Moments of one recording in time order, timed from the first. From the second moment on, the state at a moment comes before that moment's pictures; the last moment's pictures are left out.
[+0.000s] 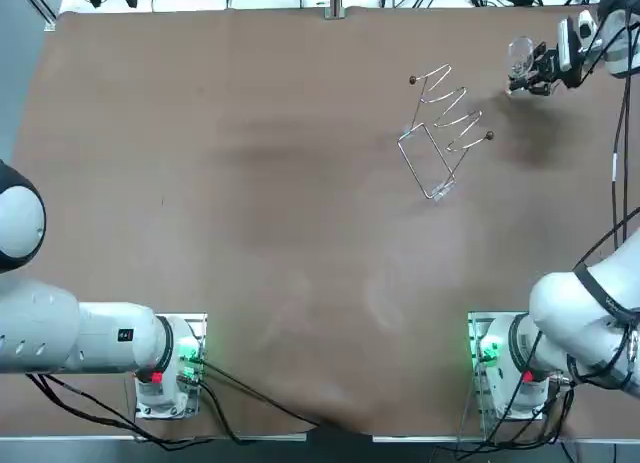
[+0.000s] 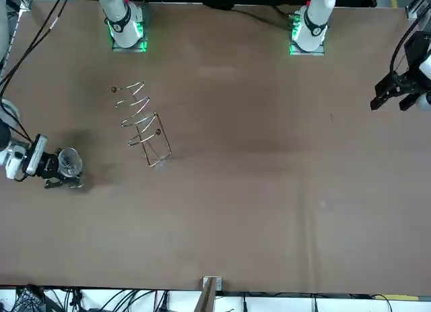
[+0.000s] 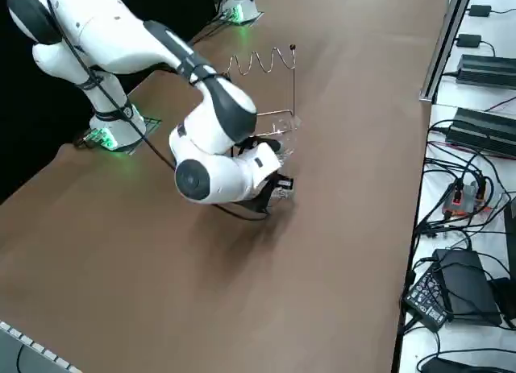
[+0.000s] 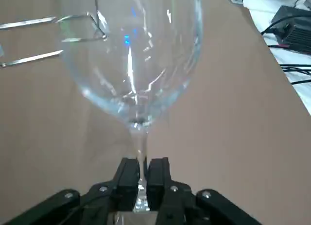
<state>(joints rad) -0.56 0.70 0.19 -1.59 0.69 2.03 -2.41</state>
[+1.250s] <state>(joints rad) -0.47 0.57 0.19 -1.57 0.31 2.19 -1.97</state>
